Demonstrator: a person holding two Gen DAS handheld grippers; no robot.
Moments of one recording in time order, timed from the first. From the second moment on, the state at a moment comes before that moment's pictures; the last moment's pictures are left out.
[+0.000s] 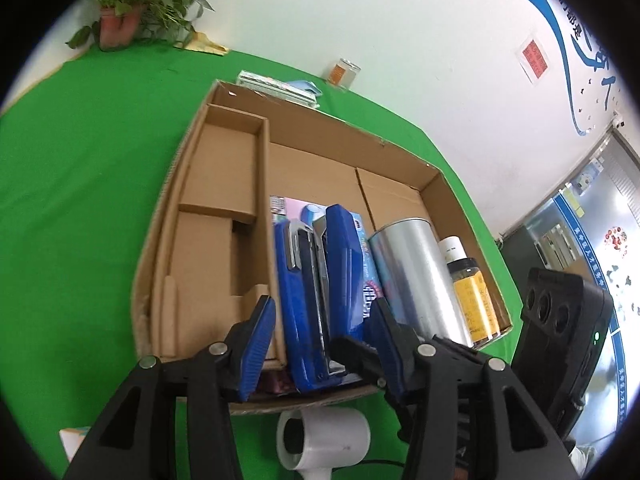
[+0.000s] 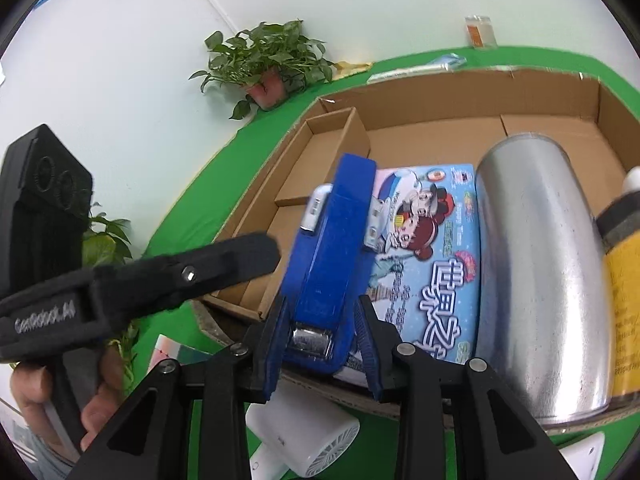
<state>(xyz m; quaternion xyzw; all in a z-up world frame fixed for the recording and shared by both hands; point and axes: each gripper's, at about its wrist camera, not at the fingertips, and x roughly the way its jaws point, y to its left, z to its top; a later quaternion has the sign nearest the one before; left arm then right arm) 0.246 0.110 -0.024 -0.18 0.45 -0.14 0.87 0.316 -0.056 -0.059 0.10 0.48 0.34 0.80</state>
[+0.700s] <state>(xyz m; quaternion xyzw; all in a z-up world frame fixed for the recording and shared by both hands) 0.218 0.123 -0.016 -0.16 0.40 -0.11 0.89 0.309 -0.033 -0.060 0.04 0.47 0.35 0.81</state>
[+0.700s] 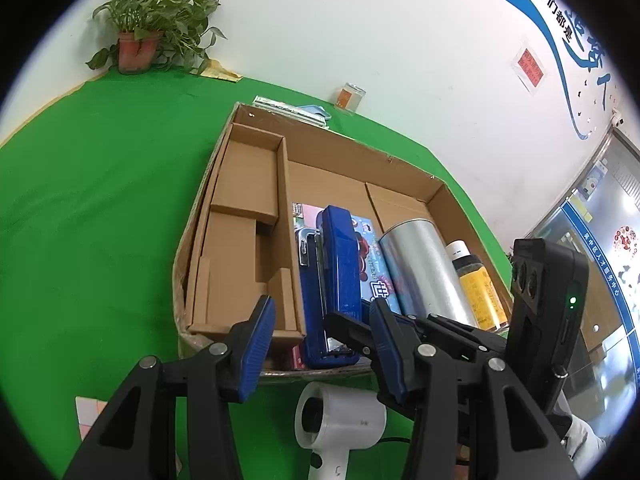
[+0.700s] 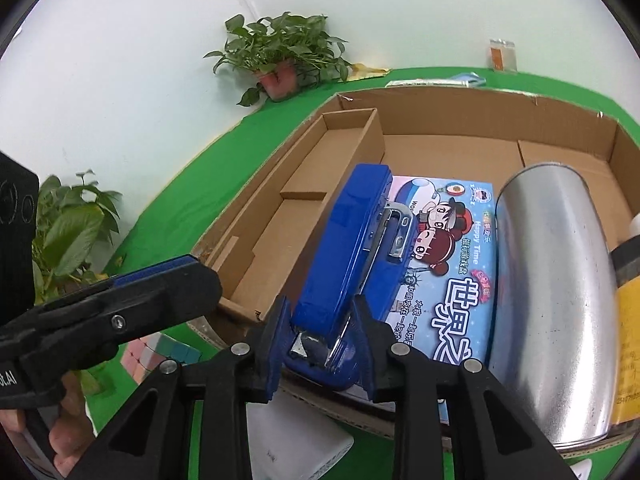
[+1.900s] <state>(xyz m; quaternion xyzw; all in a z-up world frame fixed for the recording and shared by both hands) 0.084 -0.015 -0.003 -0.01 0.29 -0.03 0.96 0.131 -0.220 -0.002 -0.03 0.33 0.16 0.93</state>
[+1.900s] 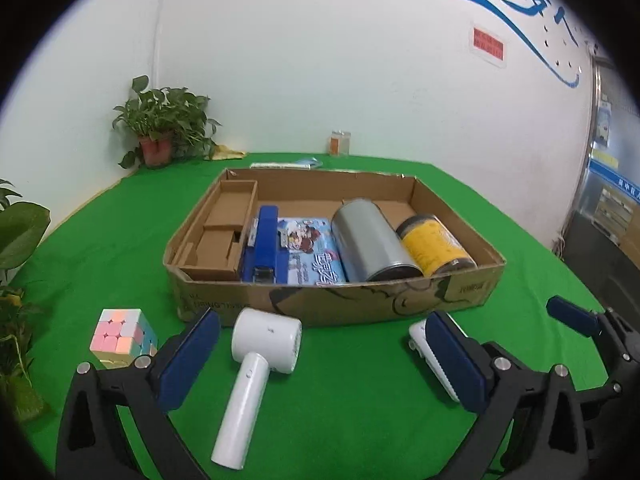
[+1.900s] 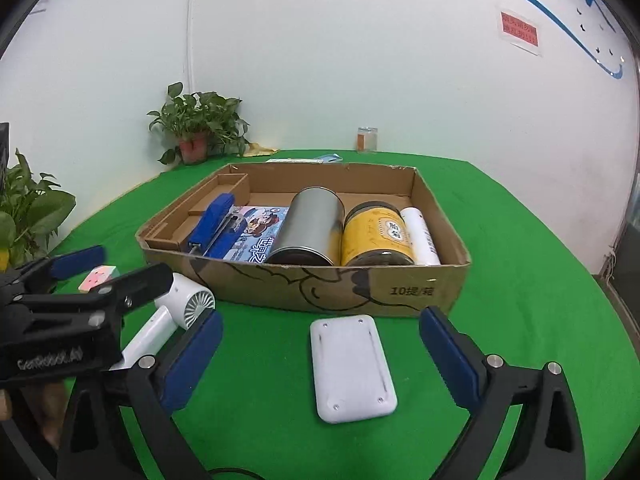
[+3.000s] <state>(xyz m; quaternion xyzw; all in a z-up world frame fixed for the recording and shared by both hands) 0.109 -0.009 -0.079 -0.20 0.49 -0.18 0.83 0.168 -0.236 -0.101 0.04 0.51 0.22 0.83</state>
